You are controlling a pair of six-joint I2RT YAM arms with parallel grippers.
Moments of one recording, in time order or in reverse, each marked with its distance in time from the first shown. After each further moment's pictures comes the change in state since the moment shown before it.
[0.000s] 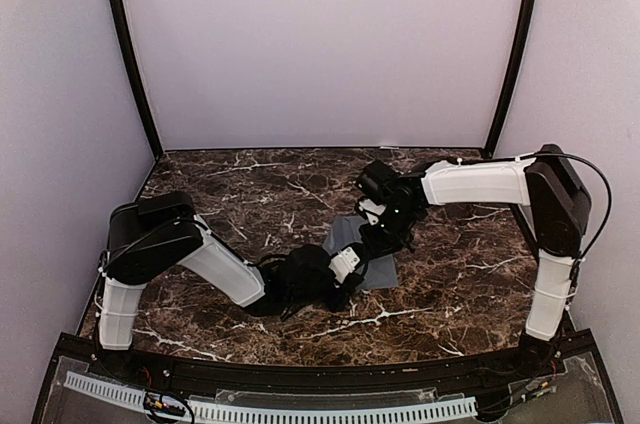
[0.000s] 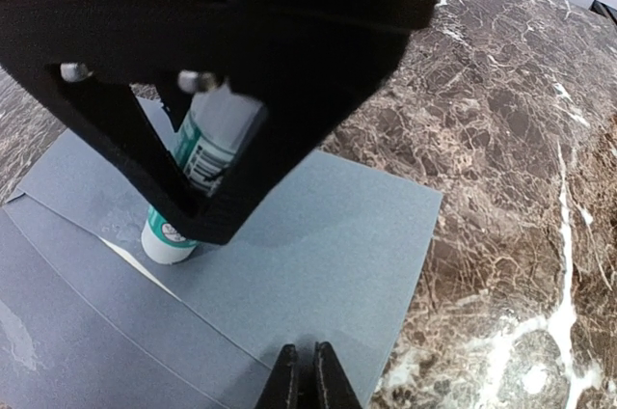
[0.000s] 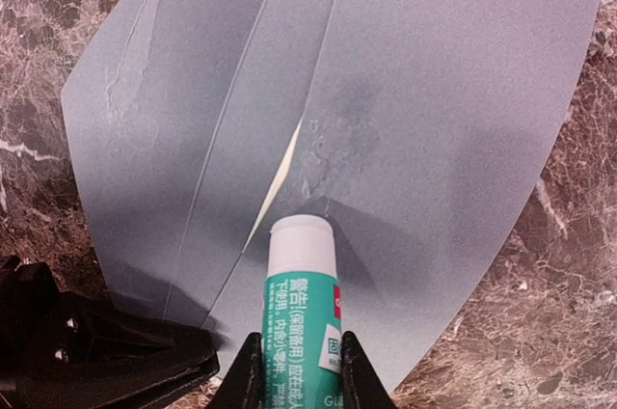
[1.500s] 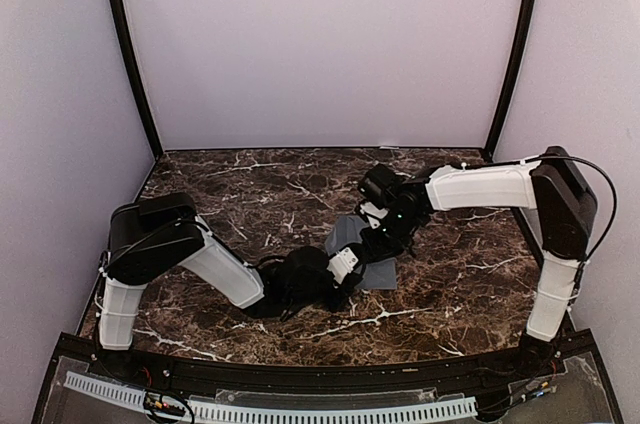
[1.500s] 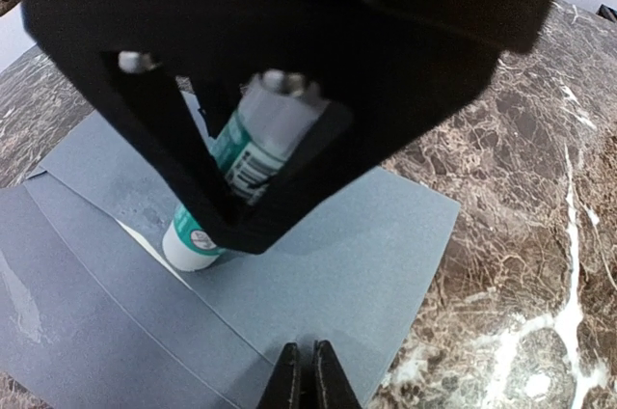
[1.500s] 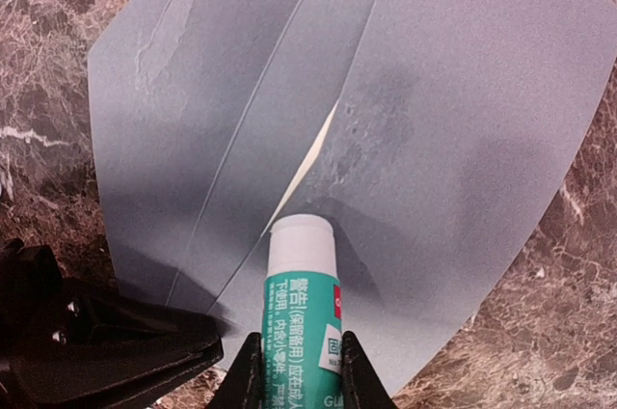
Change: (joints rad) left arm -0.002 0.004 -0.016 0.036 -0.025 -0.005; right arm 0.012 -0.035 -0.061 0.040 -0.005 0.013
